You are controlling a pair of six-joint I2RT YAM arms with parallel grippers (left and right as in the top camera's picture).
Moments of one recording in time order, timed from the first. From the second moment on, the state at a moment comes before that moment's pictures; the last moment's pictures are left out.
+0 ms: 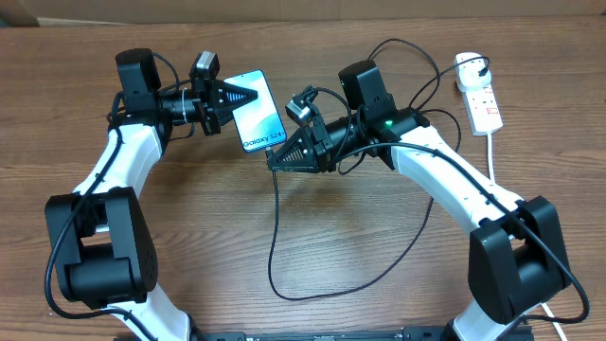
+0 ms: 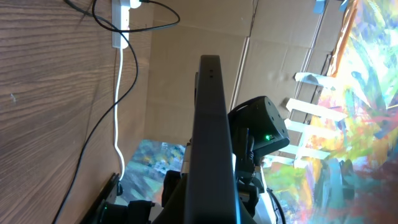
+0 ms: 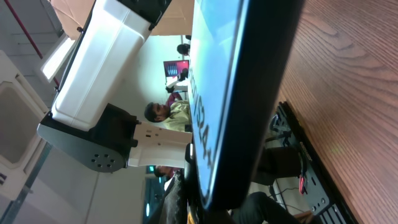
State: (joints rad) left arm 0.09 1.88 1.24 0.05 1.54 -1.13; right arm 0.46 1.82 1.35 -0.34 -1.44 0.75
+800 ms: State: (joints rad) left arm 0.09 1.88 1.24 0.05 1.54 -1.13; right arm 0.46 1.82 1.35 -0.34 -1.42 0.75
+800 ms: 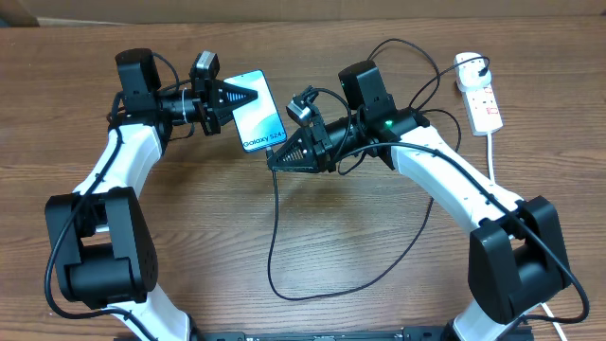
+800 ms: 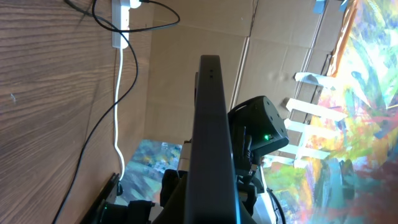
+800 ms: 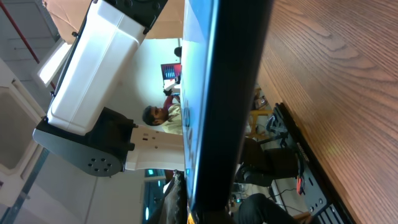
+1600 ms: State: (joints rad) left arm 0.09 1.88 1.24 0.05 1.54 -1.13; right arm 0.46 1.82 1.35 -0.34 -1.41 0.75
